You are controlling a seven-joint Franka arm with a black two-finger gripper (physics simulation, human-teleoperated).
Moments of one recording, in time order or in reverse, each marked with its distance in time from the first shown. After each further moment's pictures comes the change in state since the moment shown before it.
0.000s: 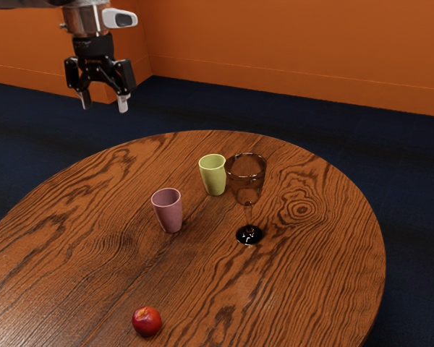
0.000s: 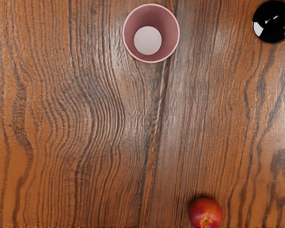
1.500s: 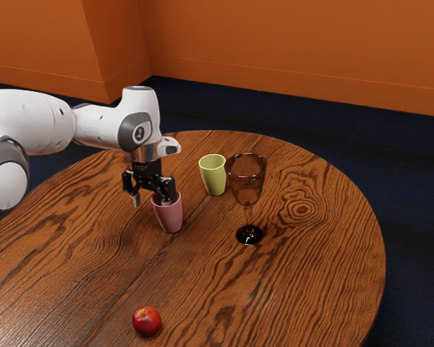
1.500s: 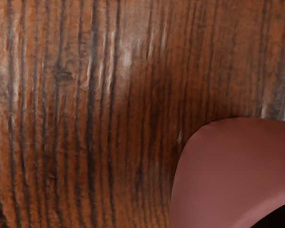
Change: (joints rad) arm -0.008 0.391 0.046 -0.323 0.032 0.700 0.013
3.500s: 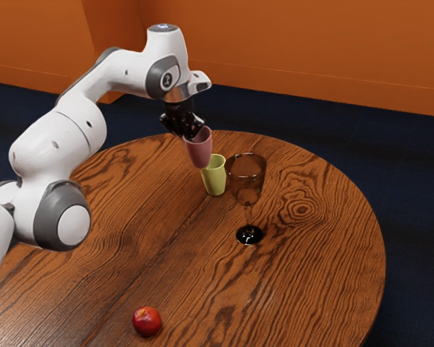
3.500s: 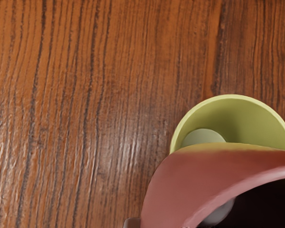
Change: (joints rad) arm -0.020 0.494 -0.130 1.105 0.148 -0.329 -0.071
